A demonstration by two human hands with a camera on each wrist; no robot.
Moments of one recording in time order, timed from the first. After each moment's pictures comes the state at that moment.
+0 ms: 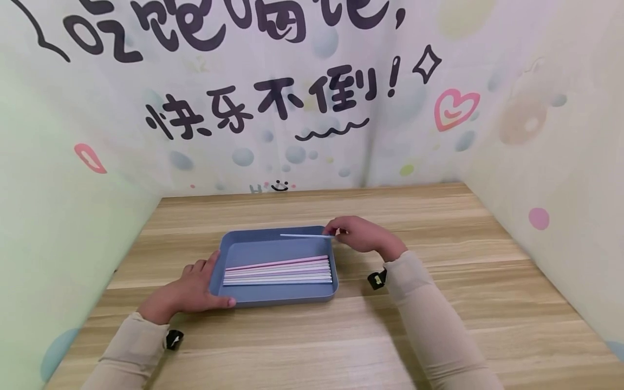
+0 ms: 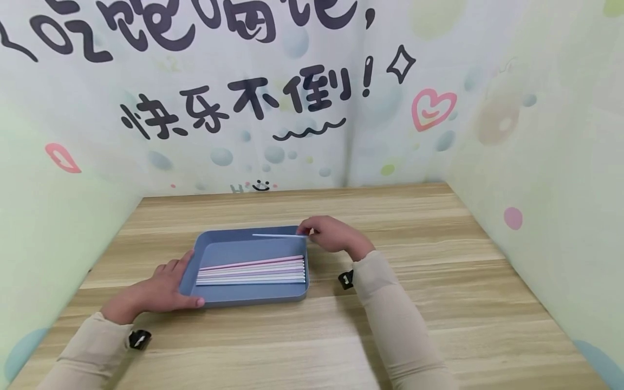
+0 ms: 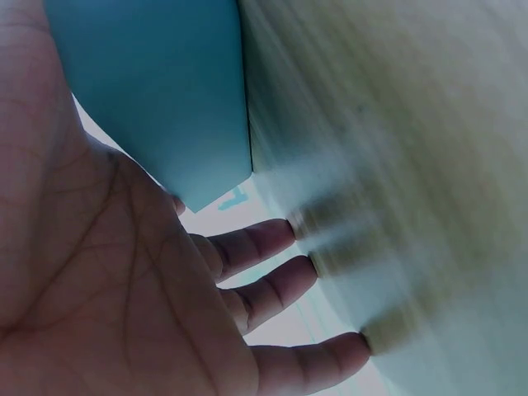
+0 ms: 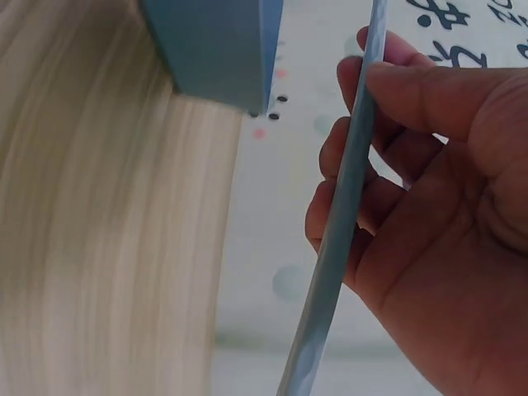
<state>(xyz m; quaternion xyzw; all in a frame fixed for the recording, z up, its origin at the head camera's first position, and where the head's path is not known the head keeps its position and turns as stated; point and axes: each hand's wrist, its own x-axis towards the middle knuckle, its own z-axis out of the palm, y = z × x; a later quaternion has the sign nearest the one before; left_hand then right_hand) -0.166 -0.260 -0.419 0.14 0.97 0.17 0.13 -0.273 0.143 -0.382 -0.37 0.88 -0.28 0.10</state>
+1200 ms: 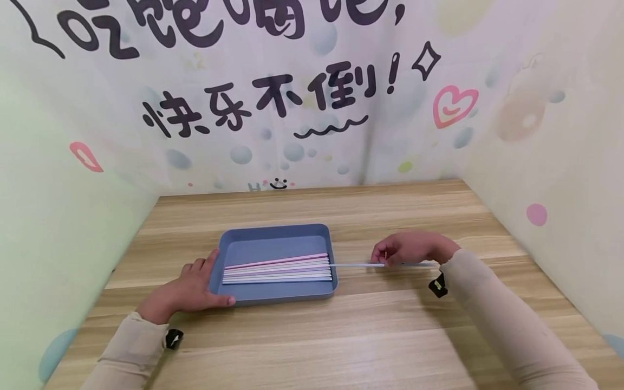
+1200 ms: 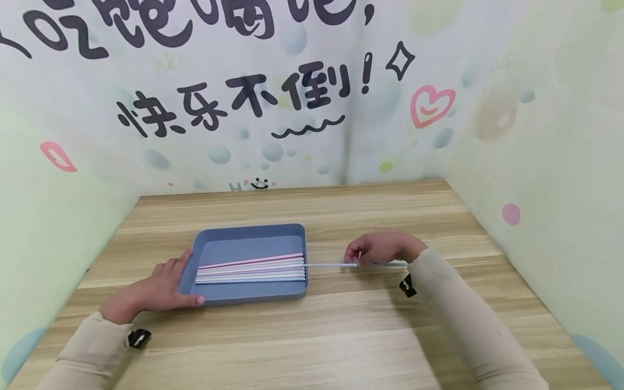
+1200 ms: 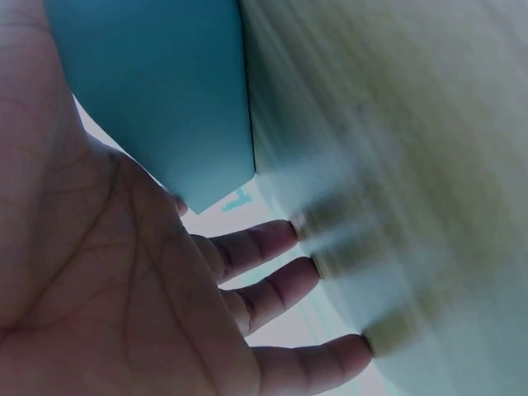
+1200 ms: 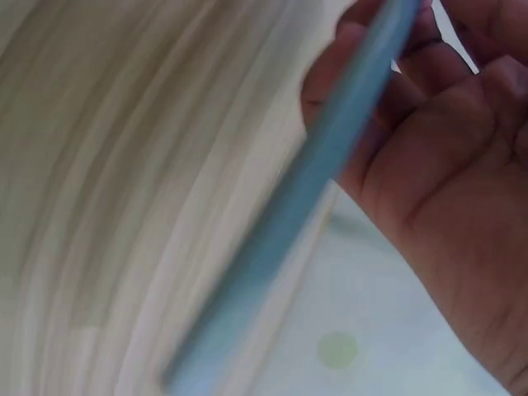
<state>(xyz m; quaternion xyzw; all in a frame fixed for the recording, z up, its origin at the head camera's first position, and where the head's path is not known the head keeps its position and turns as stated) -0.167 -0.259 -0.418 0.13 0.97 0.16 0.14 -0.260 0.244 -0.396 -0.31 0.84 -0.29 0.35</state>
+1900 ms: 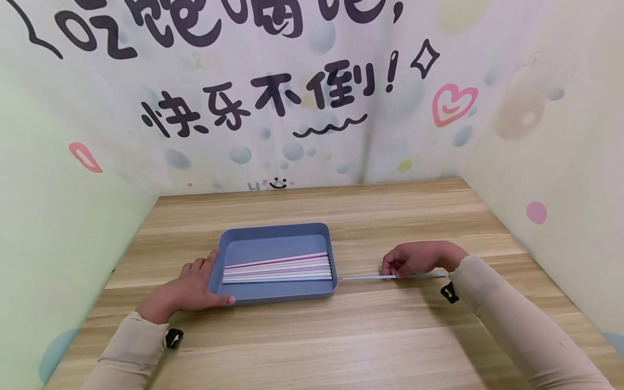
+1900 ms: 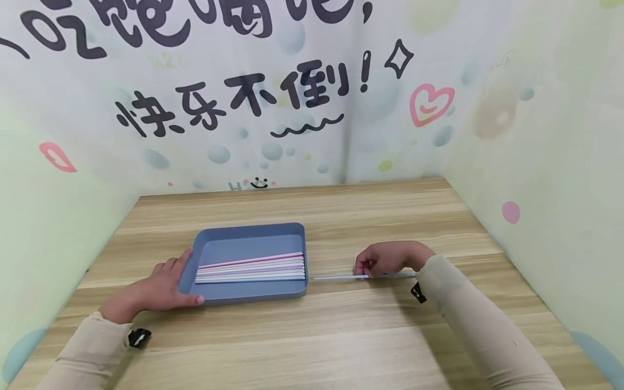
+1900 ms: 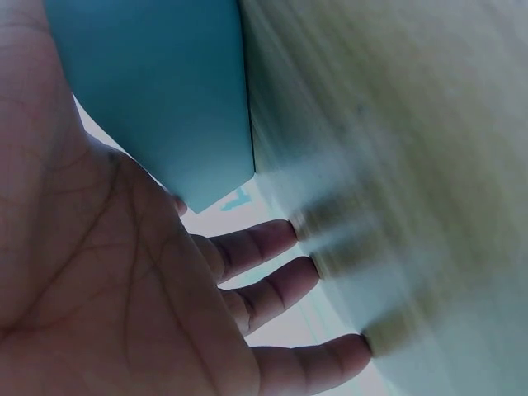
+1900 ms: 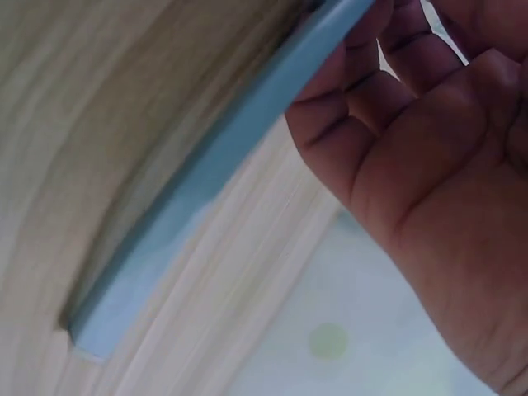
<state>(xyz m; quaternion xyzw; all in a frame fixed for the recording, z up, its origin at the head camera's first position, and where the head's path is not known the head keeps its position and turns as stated) -0.170 -0.263 -0.425 0.13 0.97 0.17 0.13 -0.245 0.261 -0.407 -0.31 0.81 -0.29 0.40</state>
